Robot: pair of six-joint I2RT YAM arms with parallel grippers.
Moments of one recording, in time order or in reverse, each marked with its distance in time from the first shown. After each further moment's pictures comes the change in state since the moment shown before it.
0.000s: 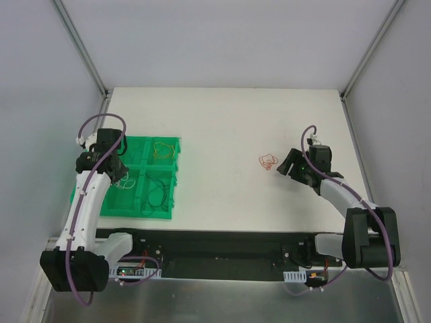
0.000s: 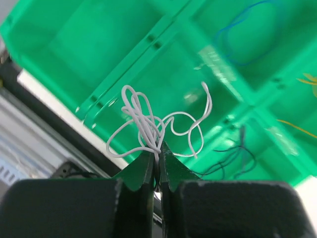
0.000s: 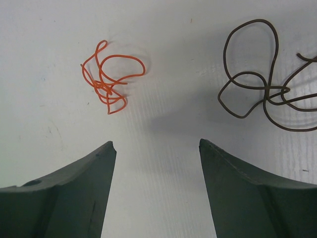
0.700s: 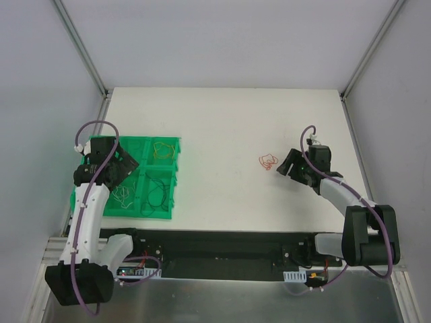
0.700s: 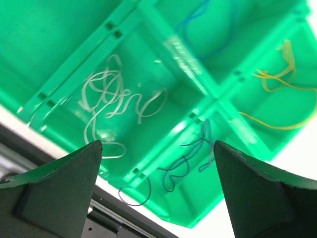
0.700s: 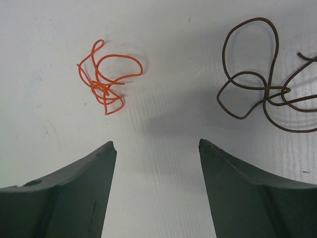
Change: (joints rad) left arm 0.118 -0.080 -0.164 0.105 0.189 -0.104; right arm 0.000 0.021 0.000 0.006 0.000 0.000
